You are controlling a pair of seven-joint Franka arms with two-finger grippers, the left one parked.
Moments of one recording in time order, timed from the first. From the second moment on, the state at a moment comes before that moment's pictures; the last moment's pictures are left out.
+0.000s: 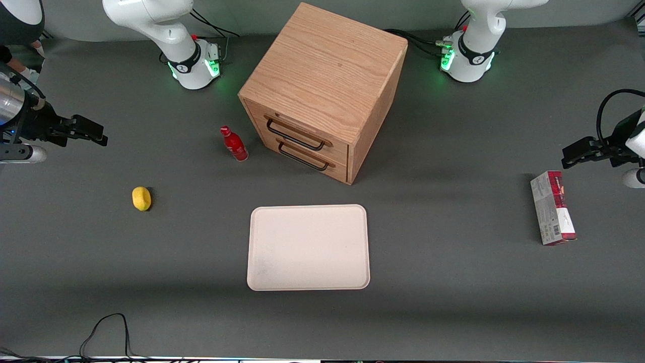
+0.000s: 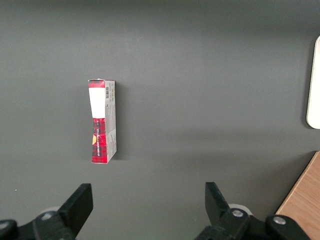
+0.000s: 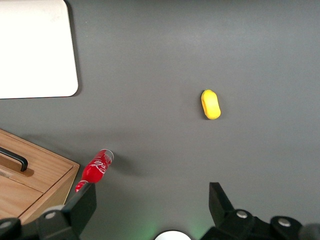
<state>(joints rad) 0.20 -0.02 -0.19 -1.64 0.01 1.51 0.05</state>
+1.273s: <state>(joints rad) 0.22 -0.35 0.22 -2.43 0.10 2.07 0.43</state>
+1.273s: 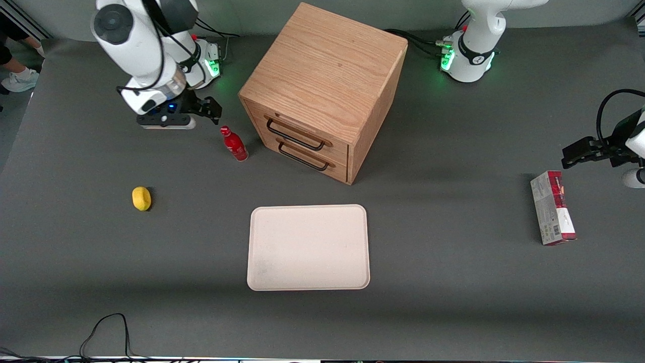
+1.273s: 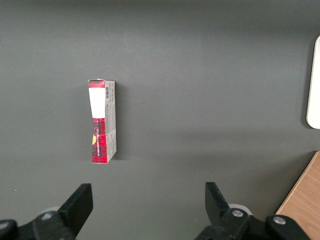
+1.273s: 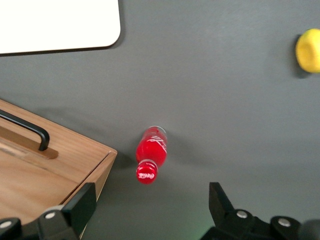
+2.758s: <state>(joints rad) 0.23 -0.21 0.34 -2.64 0.11 2.43 0.49</state>
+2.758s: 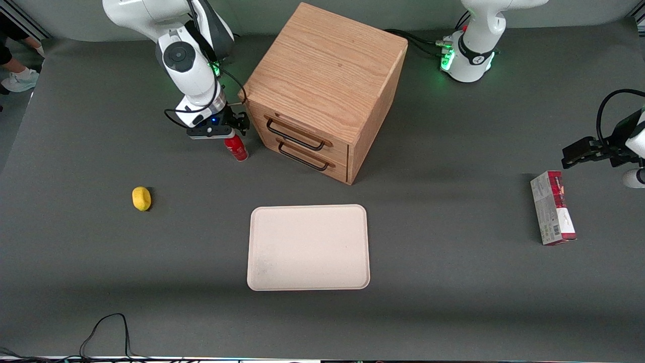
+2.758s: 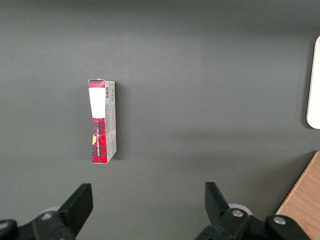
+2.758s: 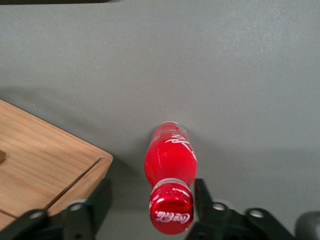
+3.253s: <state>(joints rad) 0.22 -0.21 0.33 -2.64 0.11 2.42 0.49</state>
